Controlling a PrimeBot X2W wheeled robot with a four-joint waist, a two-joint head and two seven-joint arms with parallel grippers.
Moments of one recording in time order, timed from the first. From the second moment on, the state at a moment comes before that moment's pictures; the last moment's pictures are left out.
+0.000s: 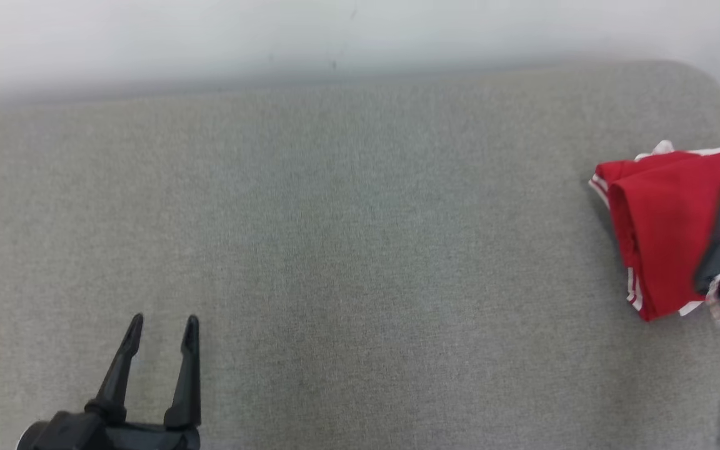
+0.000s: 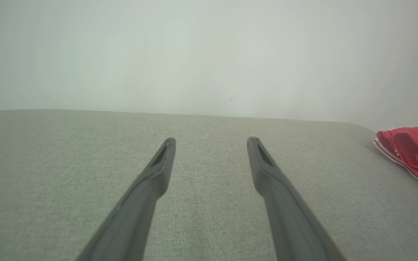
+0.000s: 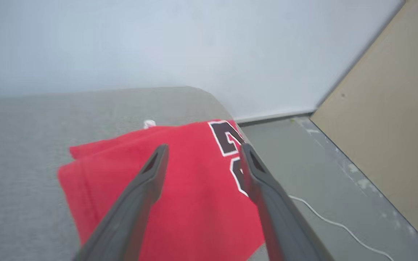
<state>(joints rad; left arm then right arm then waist) -0.02 0.16 -0.09 0.00 -0.31 -0.13 -0.26 -0.58 -0.18 -0.45 0.44 -0.22 0.13 0.24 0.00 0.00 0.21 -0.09</state>
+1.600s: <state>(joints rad) 0.12 0.05 0.06 0.14 -0.29 -0.12 -0.26 -0.01 -0.05 0.00 0.20 0.17 0.13 -0.07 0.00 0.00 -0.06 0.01</state>
